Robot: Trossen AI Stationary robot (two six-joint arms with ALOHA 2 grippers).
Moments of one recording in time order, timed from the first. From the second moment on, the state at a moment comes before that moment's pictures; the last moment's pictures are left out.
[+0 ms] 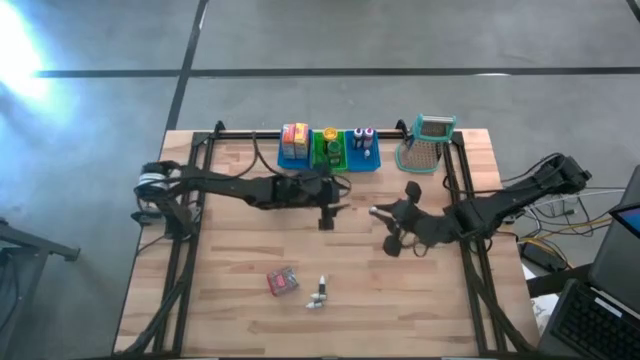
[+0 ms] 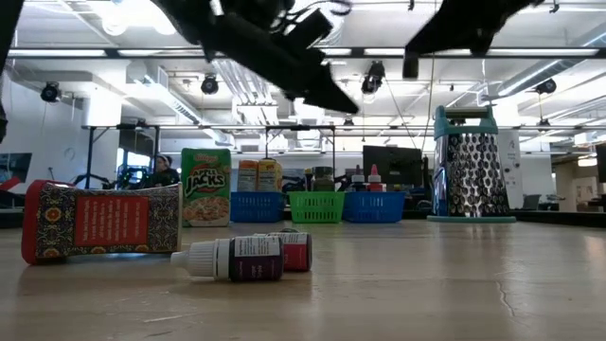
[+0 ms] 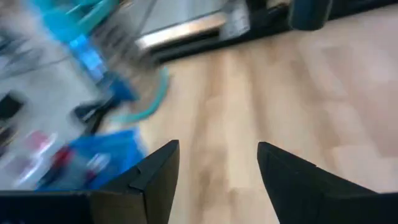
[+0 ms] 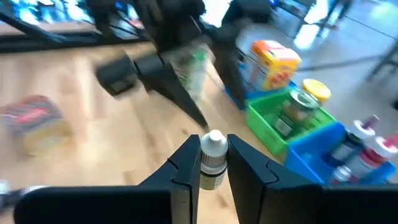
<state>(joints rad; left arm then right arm) 0.07 1.69 1.13 0.18 -0.15 0.29 0.39 1.11 0.77 -0.23 0.78 0.34</state>
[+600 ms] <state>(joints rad) 0.07 1.36 0.58 0.84 -0.17 0.13 -0.08 1.12 0.70 -0.08 0.55 0.26</state>
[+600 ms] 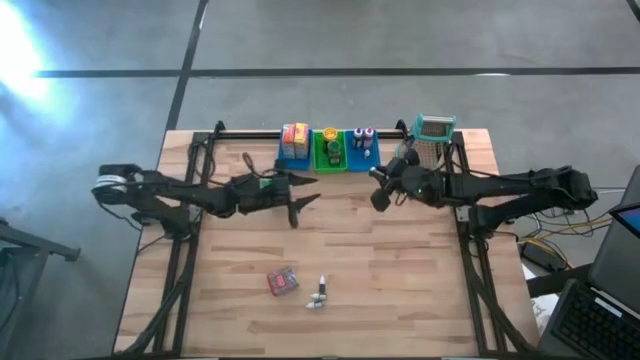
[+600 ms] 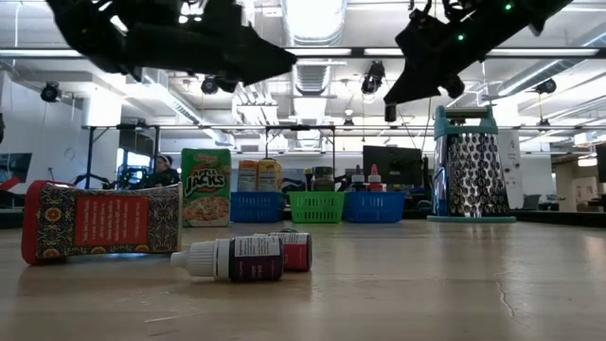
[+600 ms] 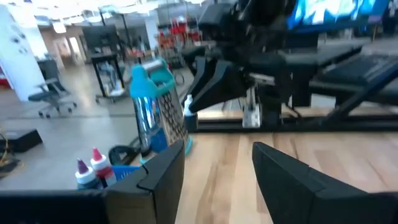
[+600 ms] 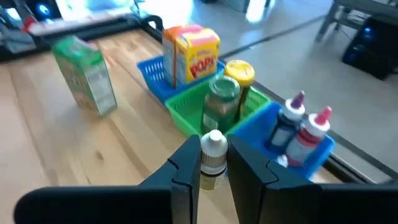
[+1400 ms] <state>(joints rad) 0.07 1.28 0.50 0.88 -0.17 0.11 -0.30 1.31 0.70 0.19 0.37 0.18</state>
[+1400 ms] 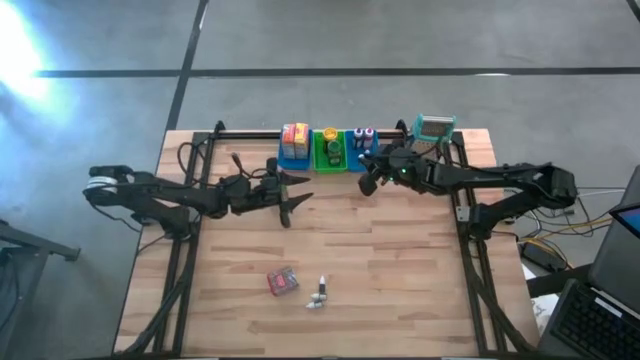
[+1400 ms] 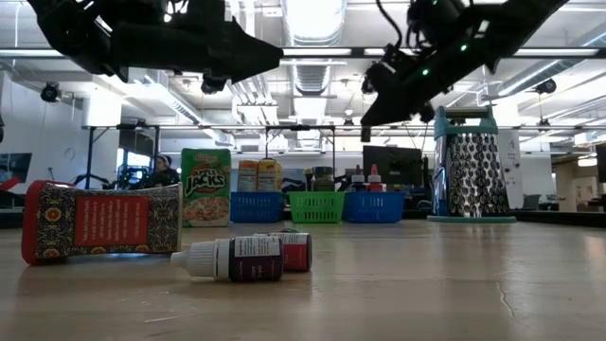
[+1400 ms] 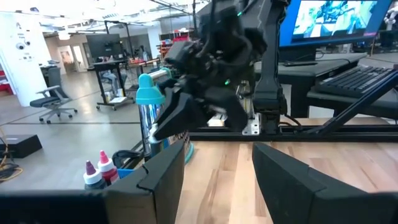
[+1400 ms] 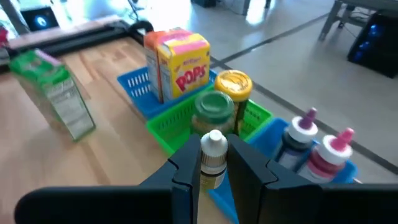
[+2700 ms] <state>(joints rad) 0.07 1.28 0.50 0.88 -0.17 0.11 -0.51 1.75 0.70 0.61 0.32 0.16</state>
